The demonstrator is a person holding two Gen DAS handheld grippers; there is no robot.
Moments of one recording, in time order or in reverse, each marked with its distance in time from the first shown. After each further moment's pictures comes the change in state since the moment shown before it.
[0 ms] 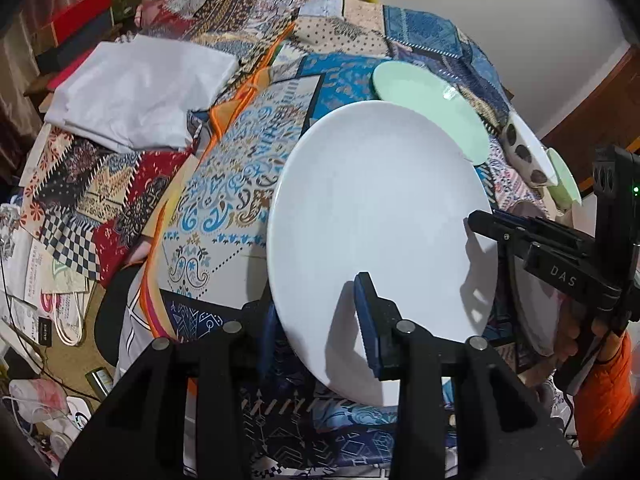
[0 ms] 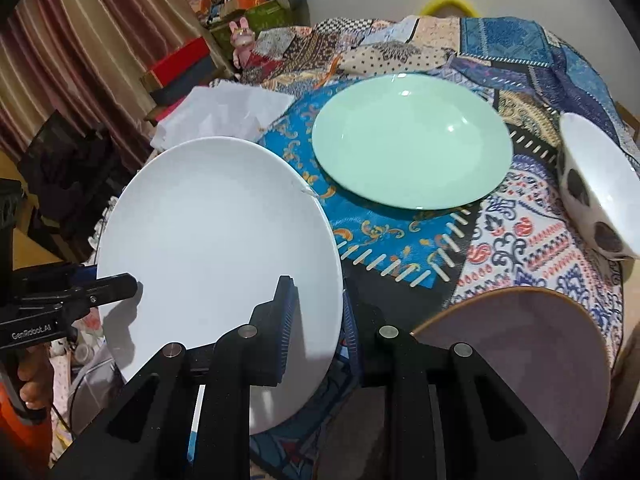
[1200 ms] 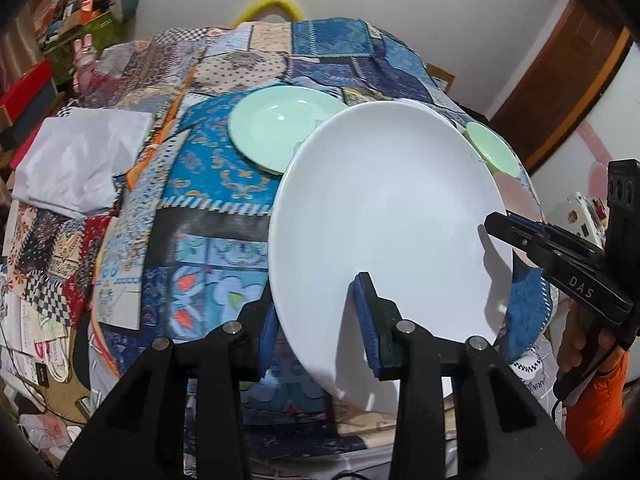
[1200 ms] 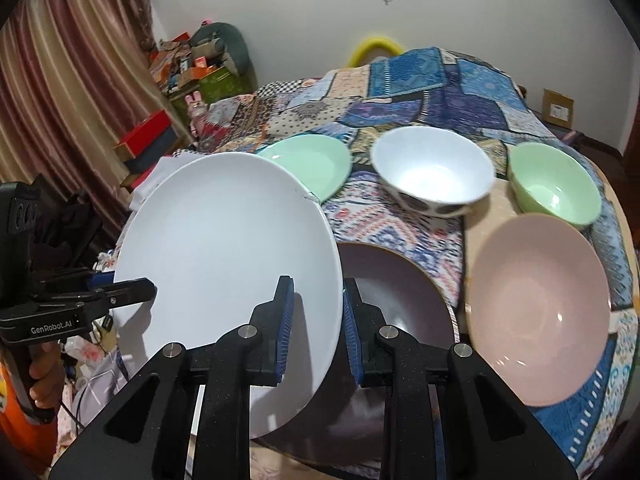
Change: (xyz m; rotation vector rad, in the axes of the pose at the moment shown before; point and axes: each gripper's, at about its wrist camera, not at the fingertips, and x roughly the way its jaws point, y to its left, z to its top) left arm -0.029 -0.136 -0.002 0.201 -0.052 -0.078; right arm -0.122 -0.074 -0.058 0.147 -0.202 -0.107
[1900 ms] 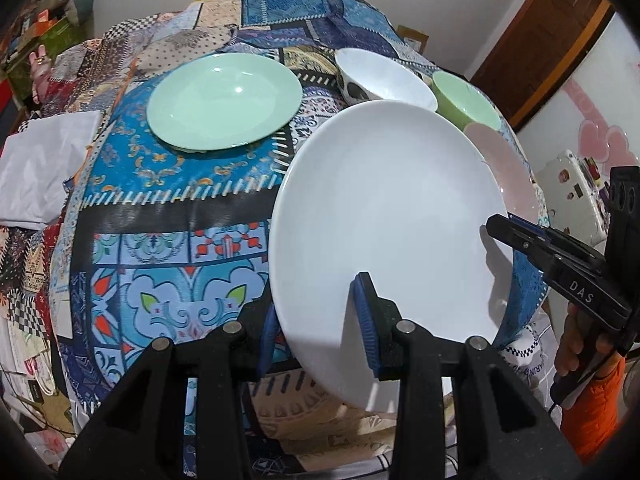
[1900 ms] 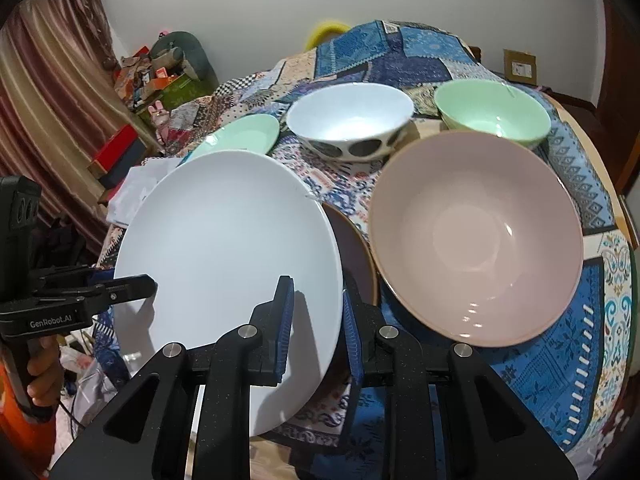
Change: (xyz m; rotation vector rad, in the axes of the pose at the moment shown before) left arm 0.054 -0.061 -0.001 0.093 0.114 -0.038; right arm -0.010 -0.055 -0.043 0.136 0.026 -0.044
